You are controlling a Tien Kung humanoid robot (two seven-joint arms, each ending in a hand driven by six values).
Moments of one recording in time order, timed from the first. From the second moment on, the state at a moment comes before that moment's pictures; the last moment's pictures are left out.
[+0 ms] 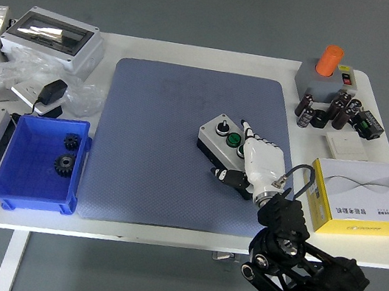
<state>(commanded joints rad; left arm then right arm) -0.01 0.13 -1.90 -0.18 1.89 -0.02 0.22 0.42 -0.14 0.62 1.25 -2.18 -0.39 -0.65</state>
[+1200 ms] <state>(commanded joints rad) -0.01 0.13 -1.80 -0.18 1.82 -0.02 0.17 0.47 -0.20 0.55 1.30 -2.13 -0.54 -0.36</state>
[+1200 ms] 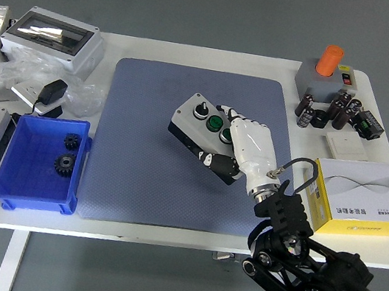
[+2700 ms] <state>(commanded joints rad) -0.02 0.12 -1.86 -0.18 1.87 -0.02 0.20 0.57 -0.26 0.41 1.14 -2.15 -0.45 0.00</state>
